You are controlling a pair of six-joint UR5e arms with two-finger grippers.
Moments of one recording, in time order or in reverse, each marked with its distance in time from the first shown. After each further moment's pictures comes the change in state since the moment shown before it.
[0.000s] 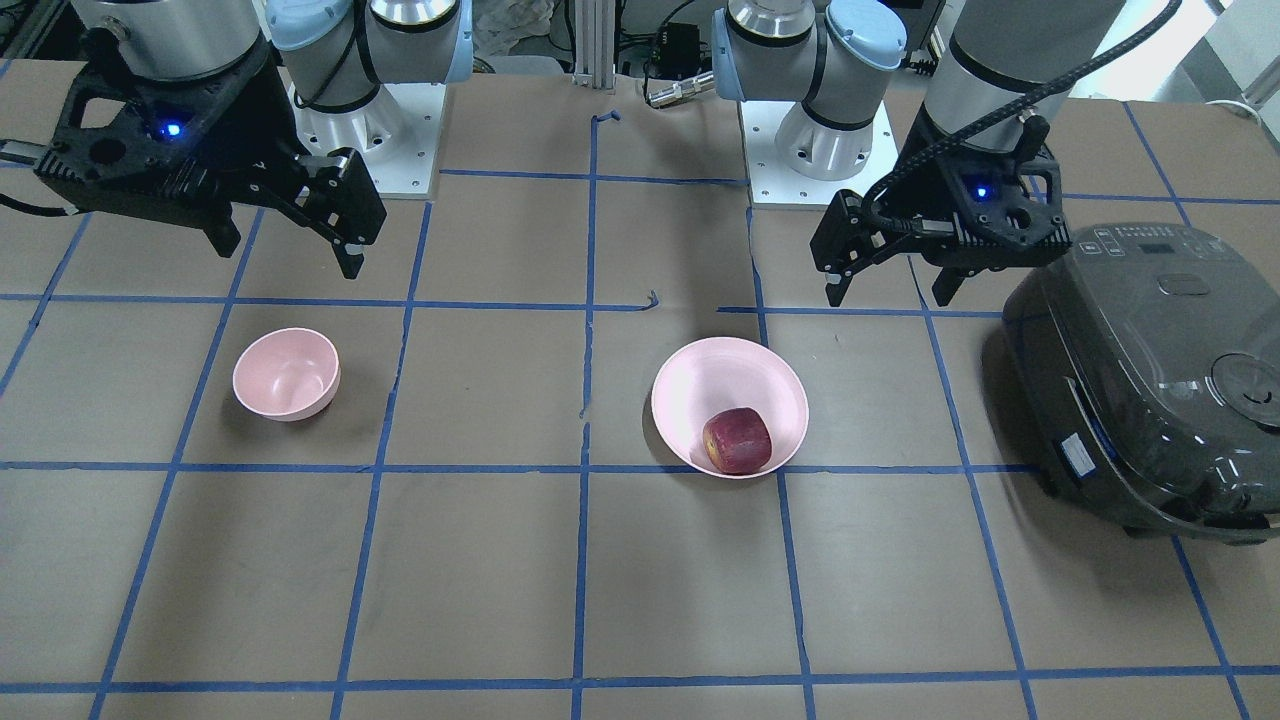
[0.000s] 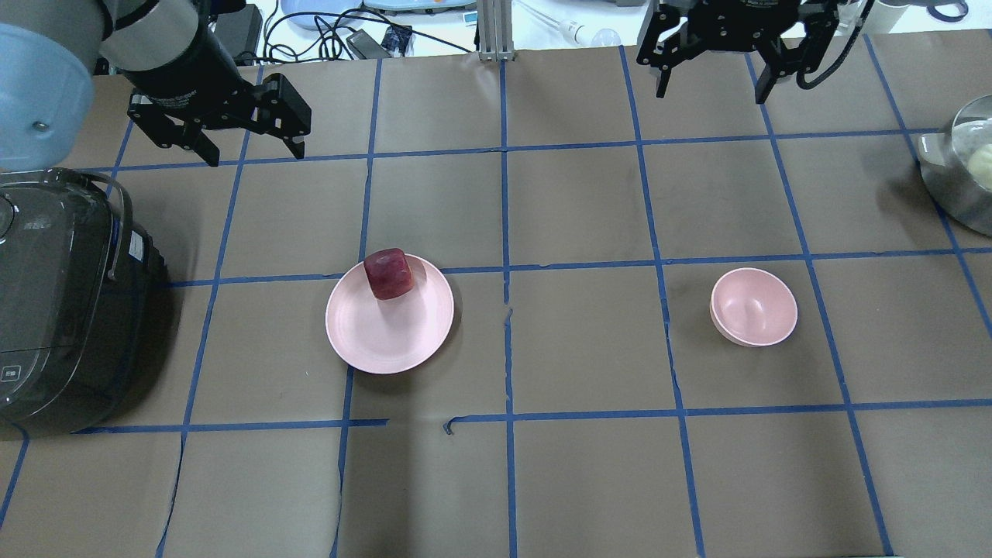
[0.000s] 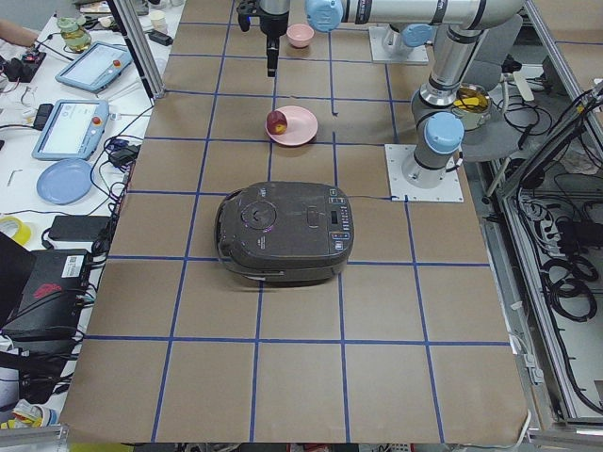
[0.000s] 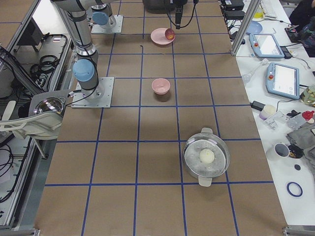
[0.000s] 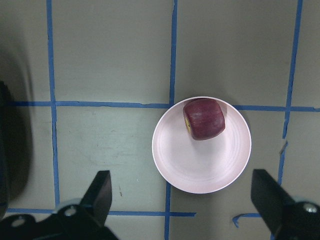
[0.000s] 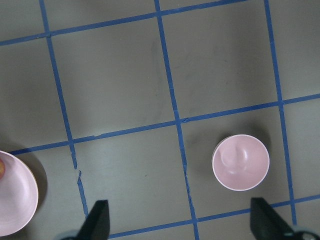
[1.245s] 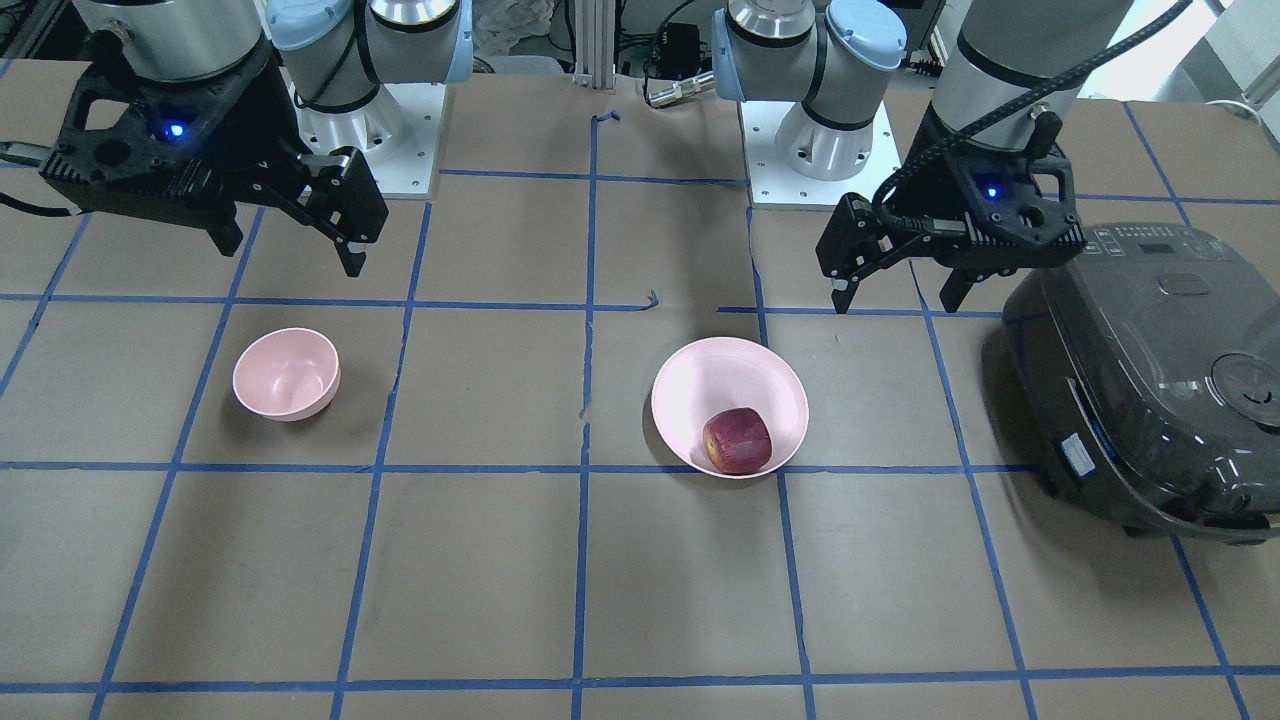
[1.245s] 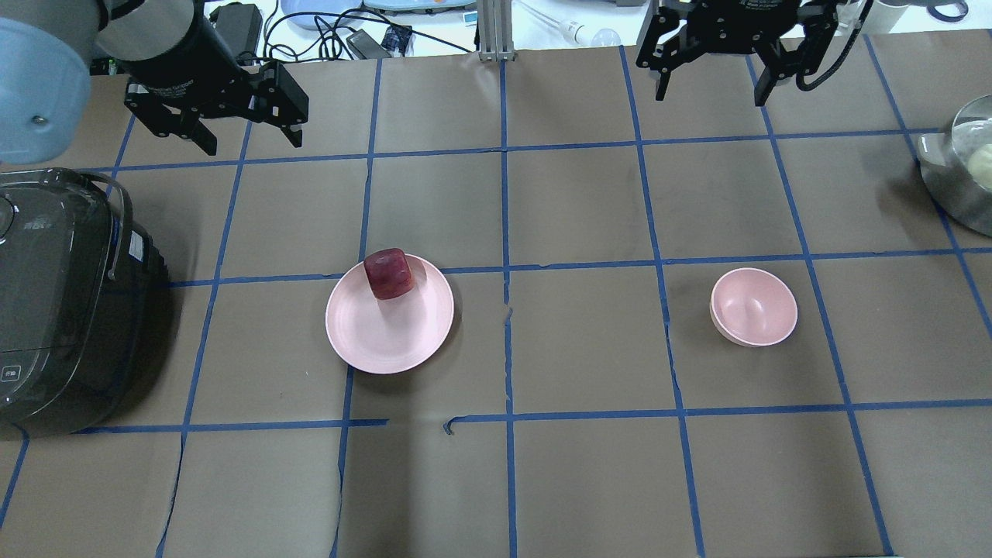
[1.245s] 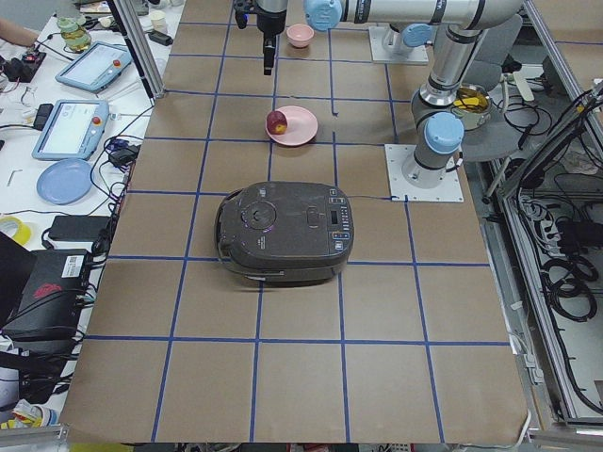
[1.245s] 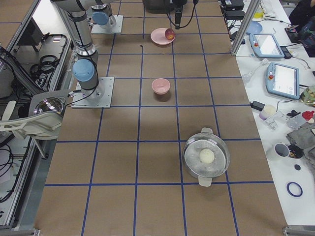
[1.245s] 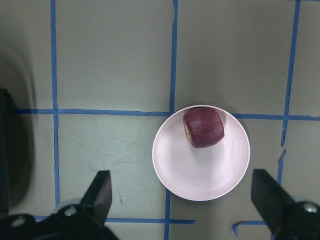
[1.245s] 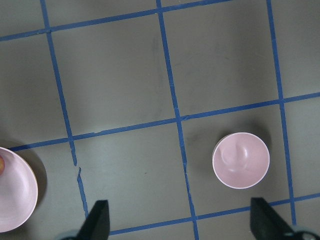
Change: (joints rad) left arm 0.002 -0.007 0.011 0.027 0.001 -0.001; right arm 0.000 0.000 0.001 0.008 0.004 -0.007
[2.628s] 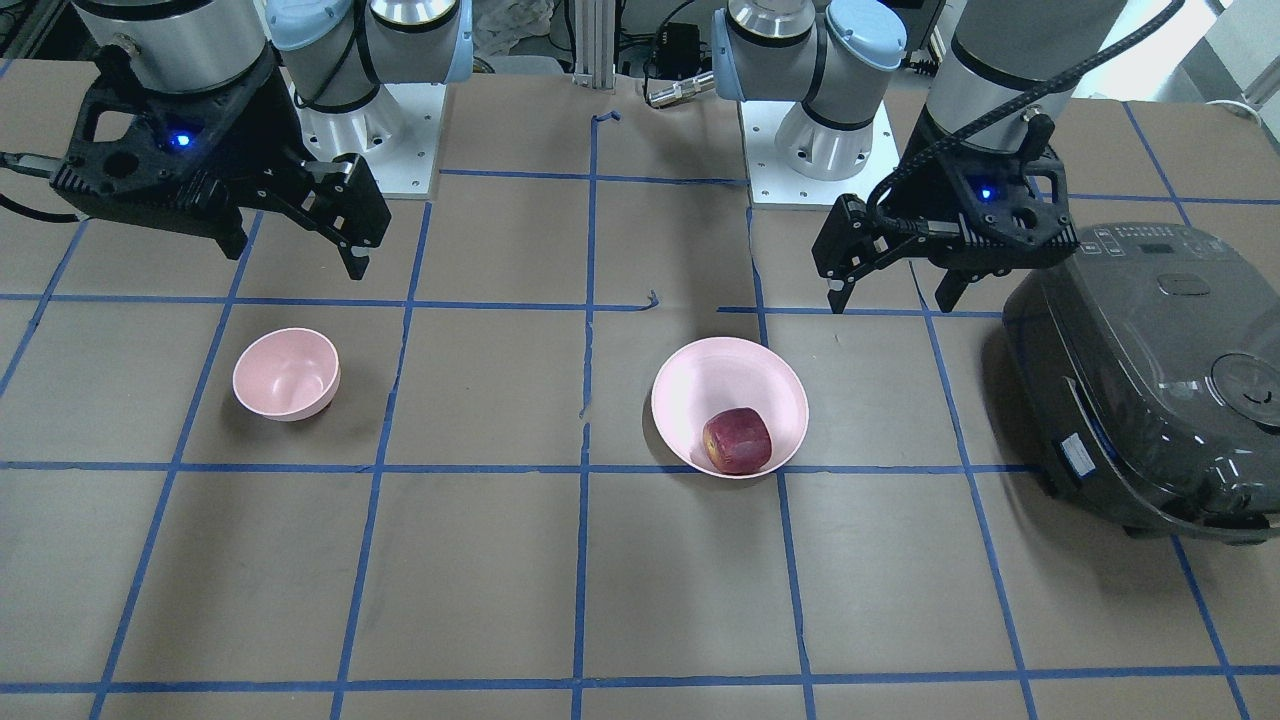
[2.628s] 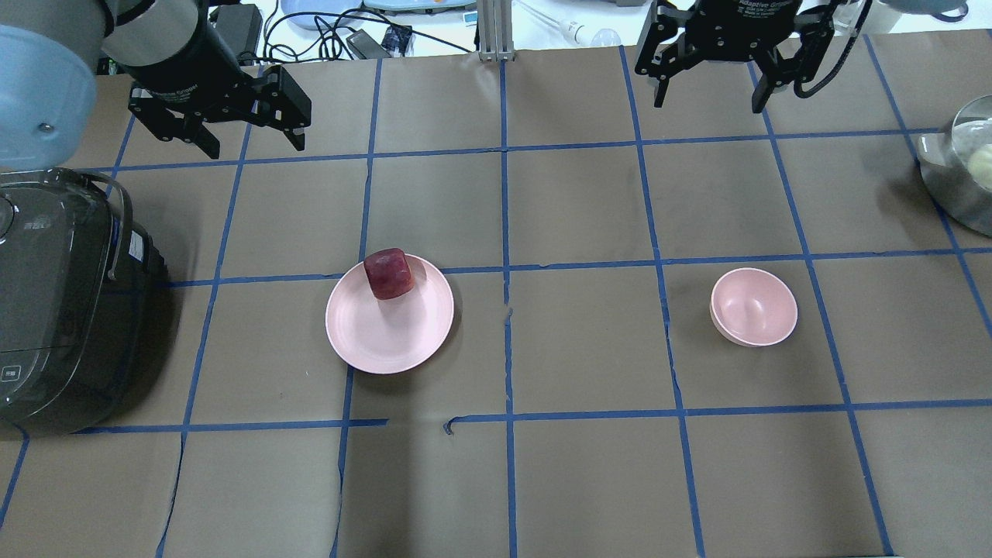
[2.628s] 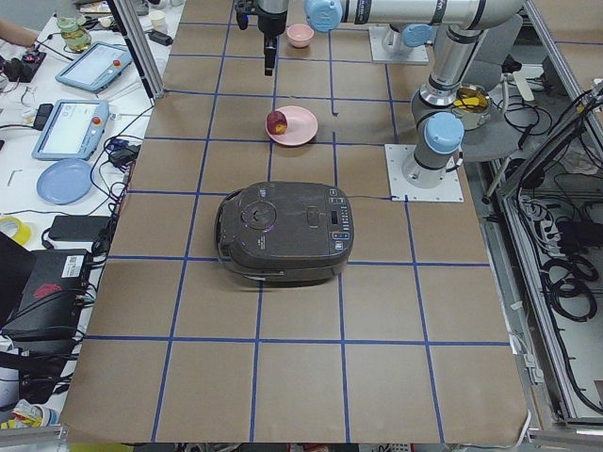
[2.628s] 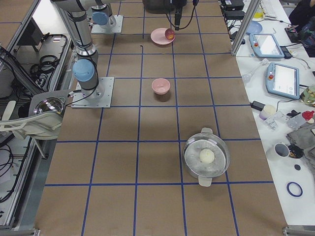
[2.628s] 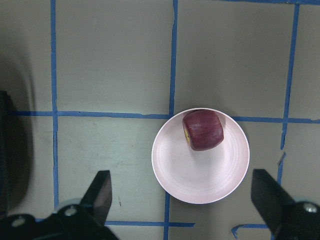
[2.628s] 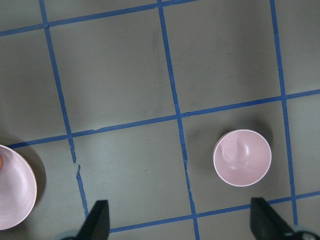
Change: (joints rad) left arm -0.003 0.004 -0.011 0.003 0.000 -0.008; right arm -0.002 0.000 0.013 -0.001 0.004 -0.001
